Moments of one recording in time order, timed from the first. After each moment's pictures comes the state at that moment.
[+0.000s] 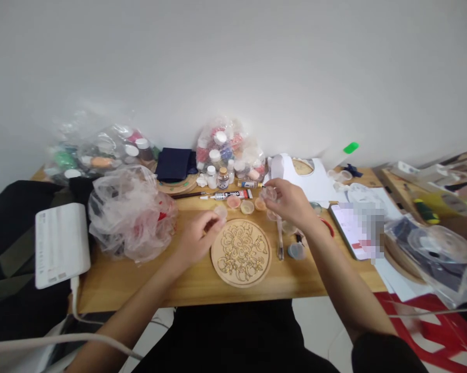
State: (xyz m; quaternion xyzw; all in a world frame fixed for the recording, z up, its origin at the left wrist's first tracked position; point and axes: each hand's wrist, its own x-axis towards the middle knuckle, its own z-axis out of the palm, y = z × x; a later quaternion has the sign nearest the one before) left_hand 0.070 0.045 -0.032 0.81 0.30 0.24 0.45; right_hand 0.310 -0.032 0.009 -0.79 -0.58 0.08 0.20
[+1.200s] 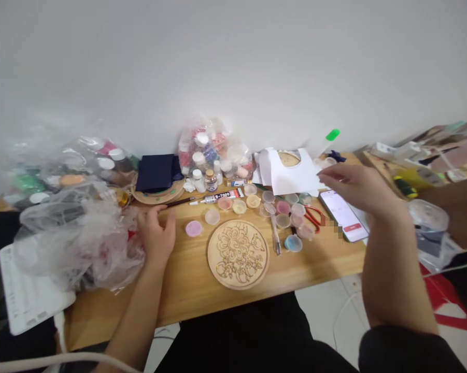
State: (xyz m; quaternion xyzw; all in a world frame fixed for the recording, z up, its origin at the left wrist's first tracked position) left_hand 0.041 0.111 -0.092 0.75 0.52 0.37 0.19; right_hand 0.384 -0.103 0.070 -0.90 -0.41 0.03 0.14
